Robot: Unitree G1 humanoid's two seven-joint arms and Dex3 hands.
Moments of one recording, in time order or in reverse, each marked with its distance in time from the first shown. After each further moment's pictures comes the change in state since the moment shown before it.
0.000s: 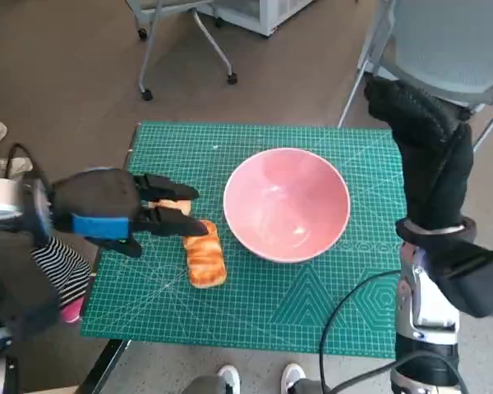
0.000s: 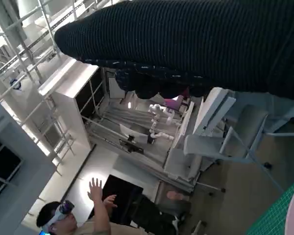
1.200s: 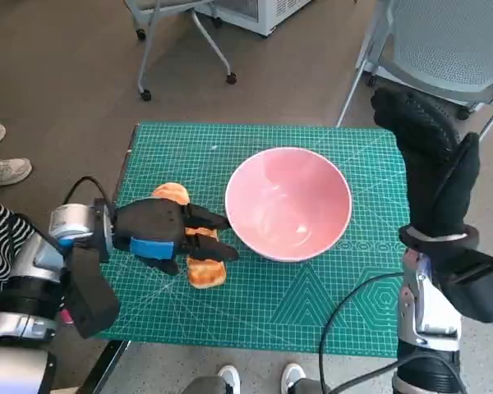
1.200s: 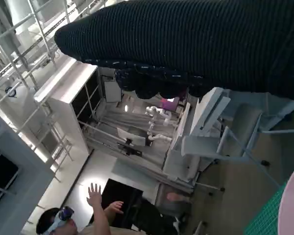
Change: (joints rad) left arm -0.044 -0.149 -0.195 0.344 0.220 -0.252 0.307; right arm 0.045 -0.002 -0.014 -0.016 0.030 0.001 0.003
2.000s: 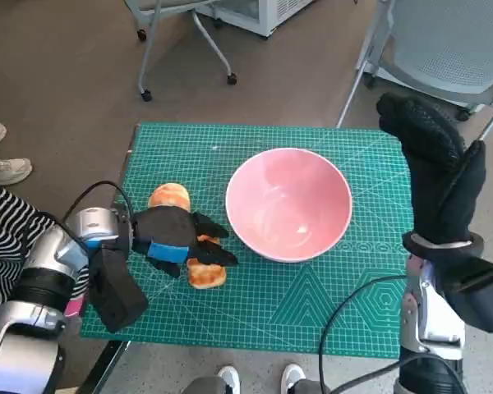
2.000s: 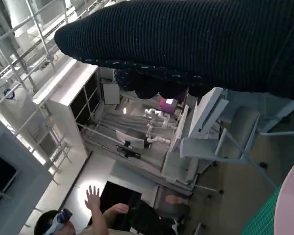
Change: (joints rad) left arm -0.064 -0.017 -0.101 0.125 0.305 0.021 0.217; right arm 0.028 -0.001 -0.007 -0.035 -0.001 0.016 -0.007
